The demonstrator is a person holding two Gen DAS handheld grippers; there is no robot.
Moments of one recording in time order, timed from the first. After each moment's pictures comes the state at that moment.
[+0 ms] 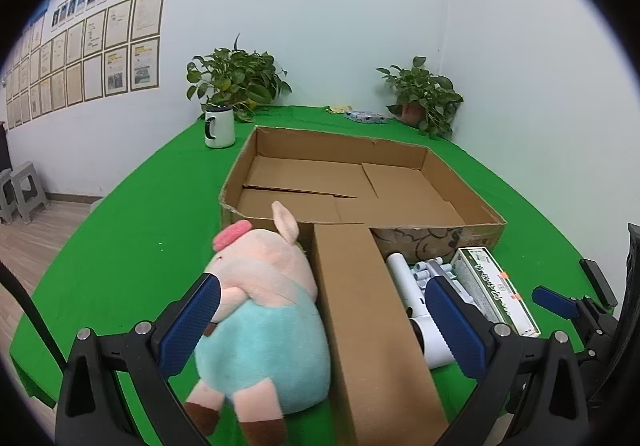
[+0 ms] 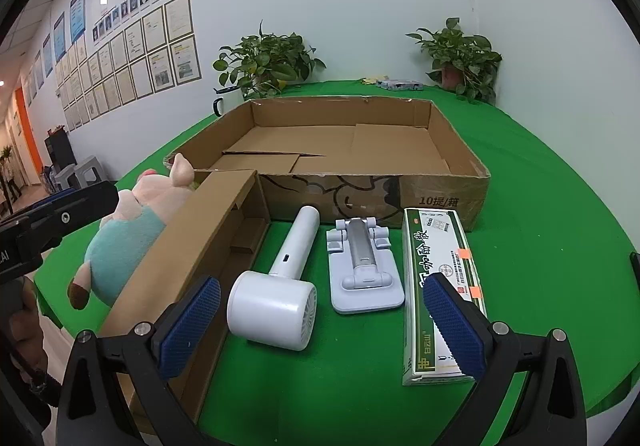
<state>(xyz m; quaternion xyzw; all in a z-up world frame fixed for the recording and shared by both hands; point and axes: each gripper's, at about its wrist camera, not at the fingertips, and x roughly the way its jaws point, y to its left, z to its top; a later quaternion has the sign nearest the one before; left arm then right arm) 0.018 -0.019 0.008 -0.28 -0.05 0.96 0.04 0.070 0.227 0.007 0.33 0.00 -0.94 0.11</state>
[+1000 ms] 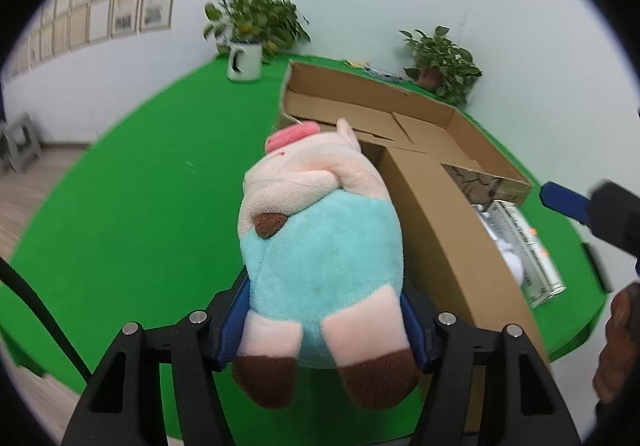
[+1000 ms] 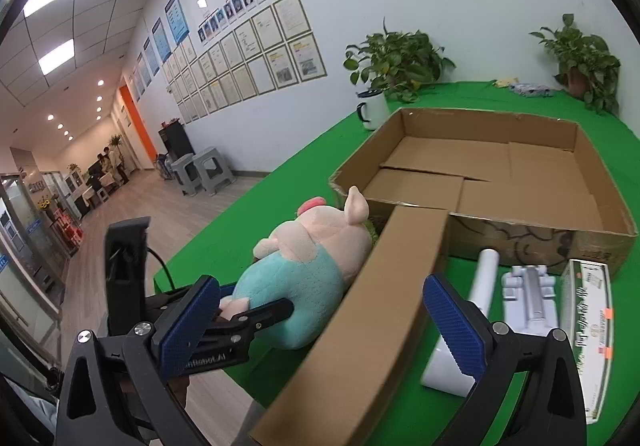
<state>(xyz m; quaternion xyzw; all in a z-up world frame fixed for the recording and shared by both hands) 0.024 -0.090 -0.048 -0.35 -0.08 0.93 0.04 0.042 0.123 0.035 0.33 -0.04 -0.88 0.35</state>
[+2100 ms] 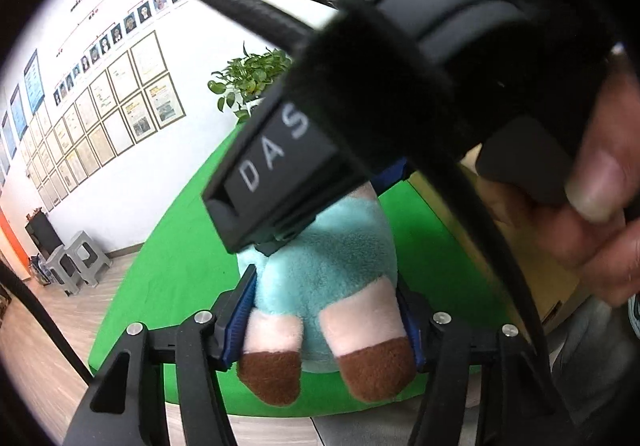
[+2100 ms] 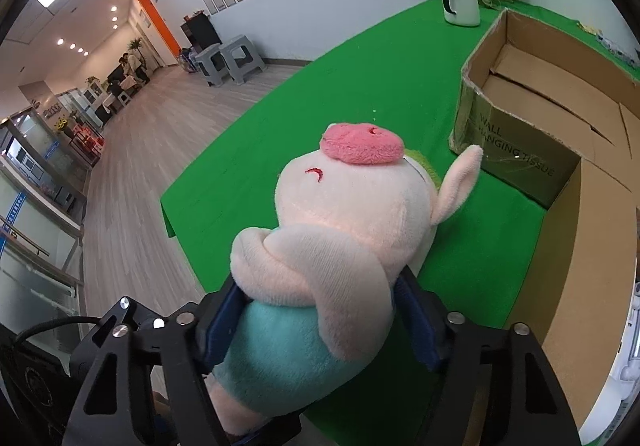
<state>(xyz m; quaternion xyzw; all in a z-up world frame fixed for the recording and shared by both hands) 0.073 -0.066 -0.067 -0.29 0.13 0.95 -0.02 -0.012 -0.049 -0.037 0.49 0.06 -0.77 0.41</state>
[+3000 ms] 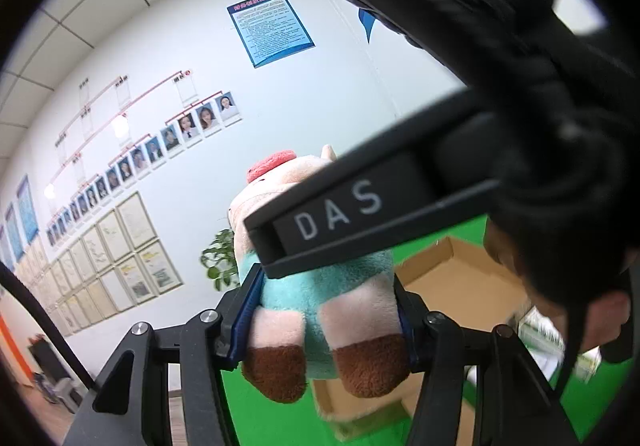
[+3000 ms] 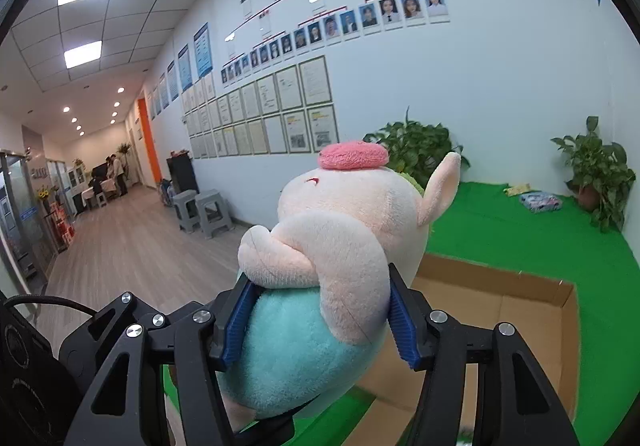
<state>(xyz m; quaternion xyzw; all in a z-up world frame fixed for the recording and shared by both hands) -0.047 -0.008 0.146 -0.07 0.21 0.97 0.06 -0.093 0.083 0.227 0.21 0.00 -0.91 0.35</state>
